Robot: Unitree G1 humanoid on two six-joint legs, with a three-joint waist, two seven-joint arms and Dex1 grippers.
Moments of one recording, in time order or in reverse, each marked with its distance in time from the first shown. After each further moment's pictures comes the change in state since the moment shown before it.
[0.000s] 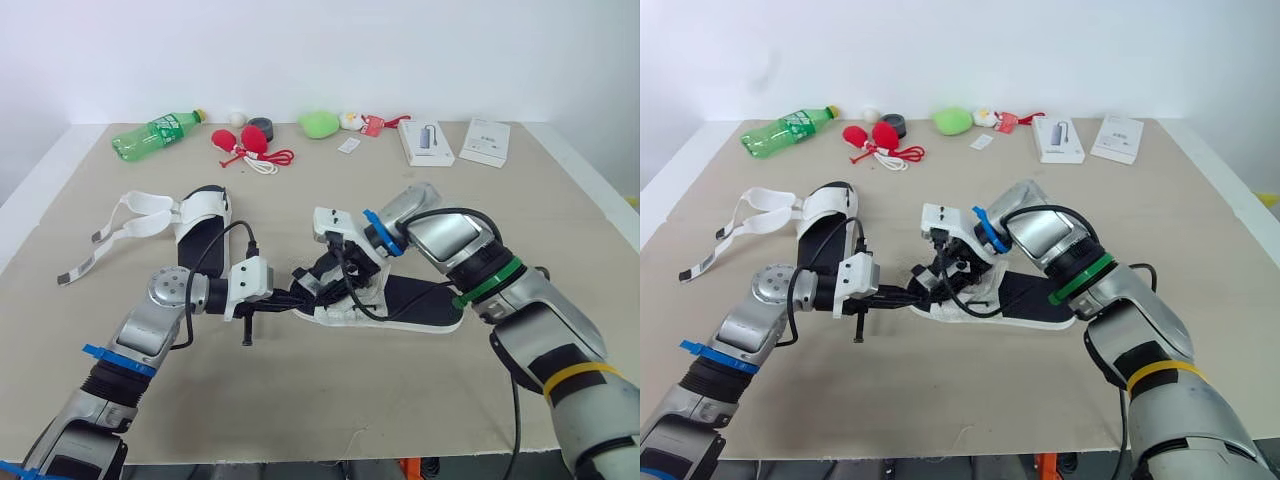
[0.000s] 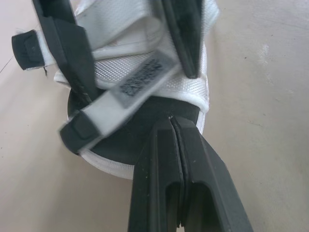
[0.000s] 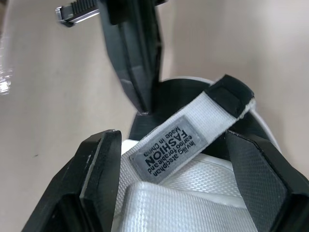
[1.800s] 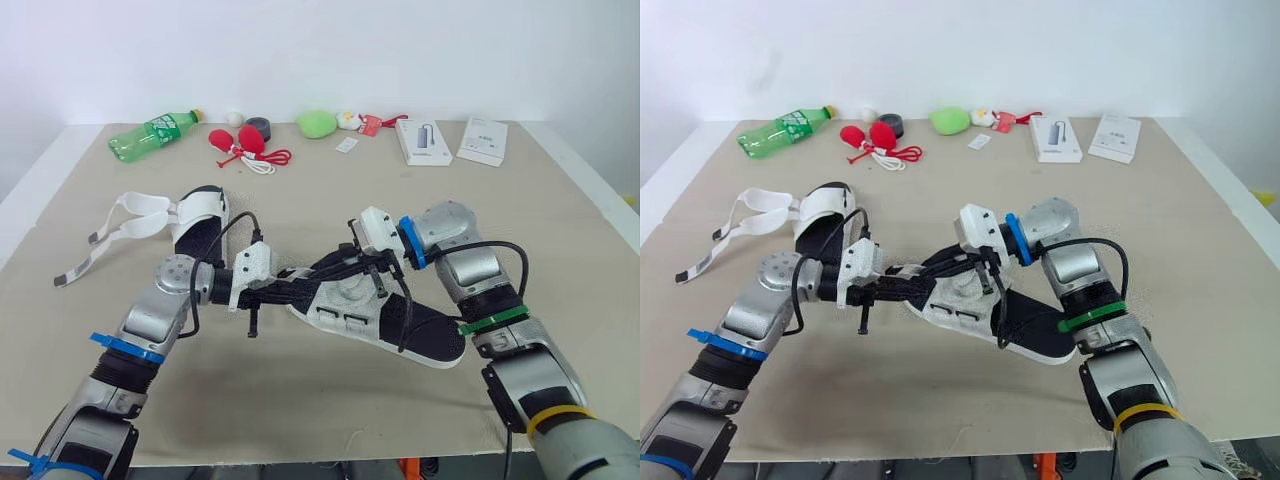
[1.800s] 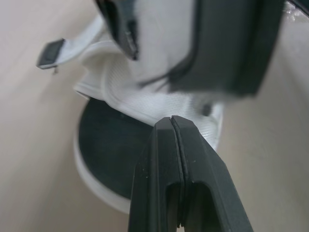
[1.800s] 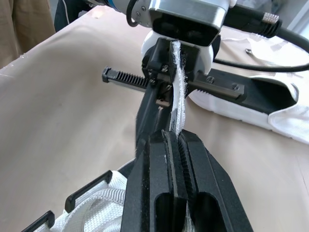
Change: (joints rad) left arm -0.051 -0.037 -0.002 0.026 -0.023 0.068 -0.047; right arm 0.271 0.093 -0.397 0.078 0.044 -0.864 0.079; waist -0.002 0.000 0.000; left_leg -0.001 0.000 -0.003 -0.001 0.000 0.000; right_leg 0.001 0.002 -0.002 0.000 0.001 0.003
